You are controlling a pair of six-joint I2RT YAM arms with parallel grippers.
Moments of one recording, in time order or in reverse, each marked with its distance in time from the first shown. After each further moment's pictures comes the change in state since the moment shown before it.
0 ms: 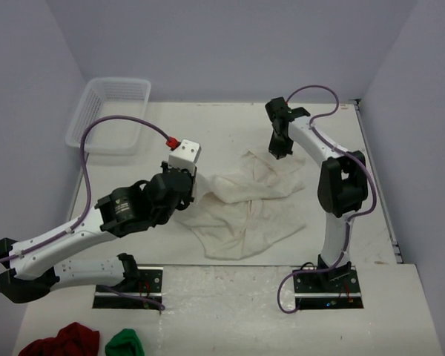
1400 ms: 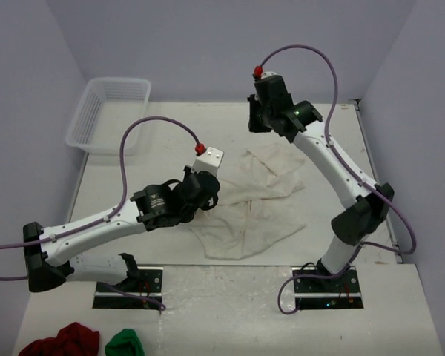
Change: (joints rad) left arm 0.000 0.164 -0.036 0.036 0.005 -0.027; right arm 0.225 -0.198 0.217 0.098 -0.131 -0.278
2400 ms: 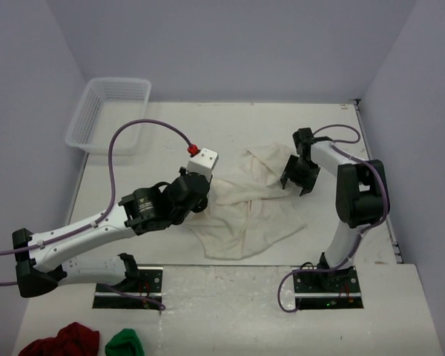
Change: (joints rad) left arm 0.000 -0.065 -0.045 0.043 0.083 0.002; right arm -0.391 0.045 -0.702 0.040 -0.102 0.261
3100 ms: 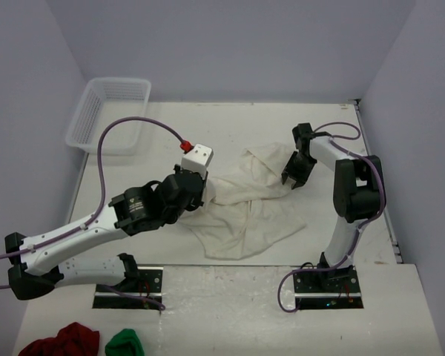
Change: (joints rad) left arm 0.000 -0.040 0.039 -0.019 0.010 0.001; right arm -0.020 0.077 0.087 0.002 -0.045 0.081
